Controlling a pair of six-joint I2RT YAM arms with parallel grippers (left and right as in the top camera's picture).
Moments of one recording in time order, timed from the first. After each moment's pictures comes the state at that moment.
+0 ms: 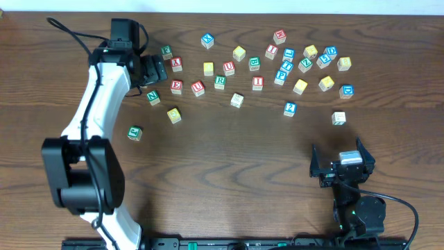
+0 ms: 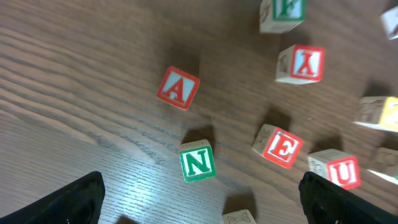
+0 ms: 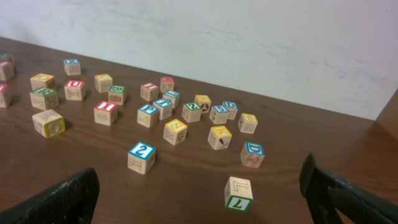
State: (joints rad) left arm -0.02 1.90 1.54 -0.79 -0.05 -0.35; right arm 0.09 0.01 0.01 -0.07 0.02 -0.18
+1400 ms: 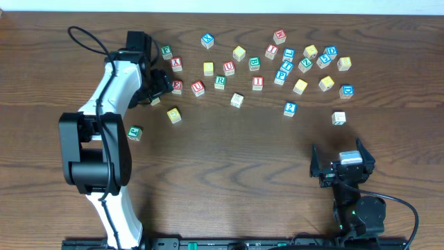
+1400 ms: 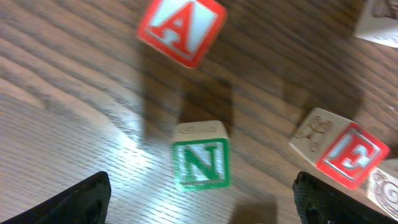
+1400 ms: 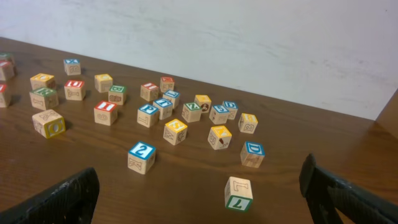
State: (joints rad) left arm -0.05 2.05 1.54 -0.83 -0.05 -0.48; right arm 0.09 0.01 0.01 -0.07 0.02 -0.18
